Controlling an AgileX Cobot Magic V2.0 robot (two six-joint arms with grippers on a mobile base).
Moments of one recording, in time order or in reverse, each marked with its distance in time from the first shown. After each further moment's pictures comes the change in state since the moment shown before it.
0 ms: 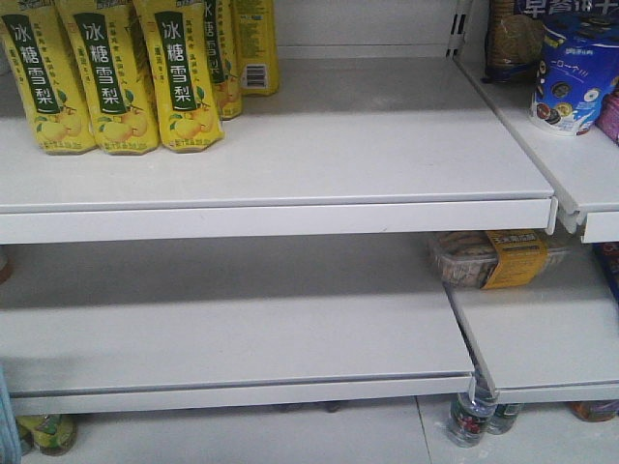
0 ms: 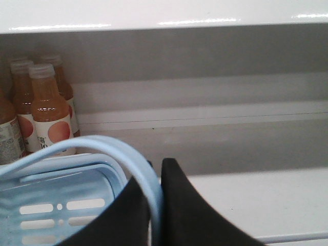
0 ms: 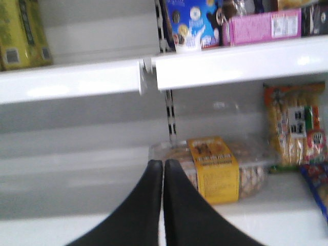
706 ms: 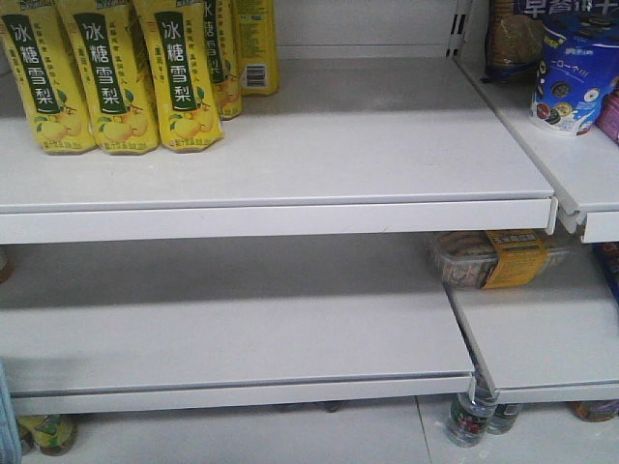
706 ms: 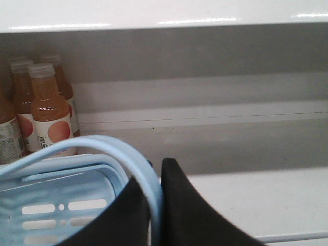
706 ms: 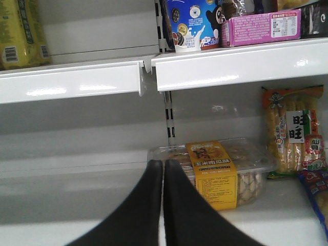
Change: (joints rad) left arm 0.000 0.000 0.000 0.000 0.001 0.000; right arm 0.000 0.000 0.000 -0.175 -0.045 0.151
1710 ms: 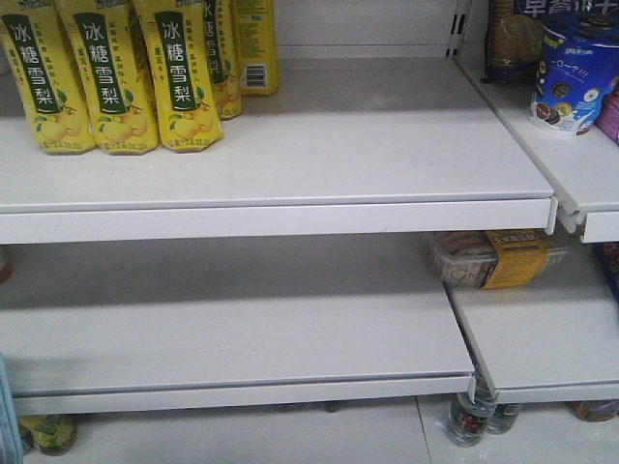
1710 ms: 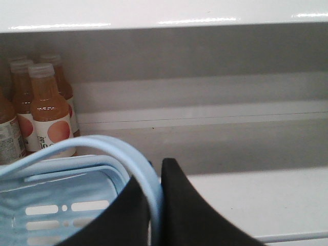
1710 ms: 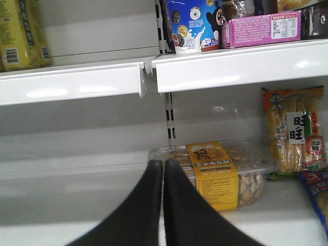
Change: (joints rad) left arm 0.000 0.000 0.000 0.000 0.001 0.000; right arm 0.000 0.000 0.000 0.000 0.000 0.003
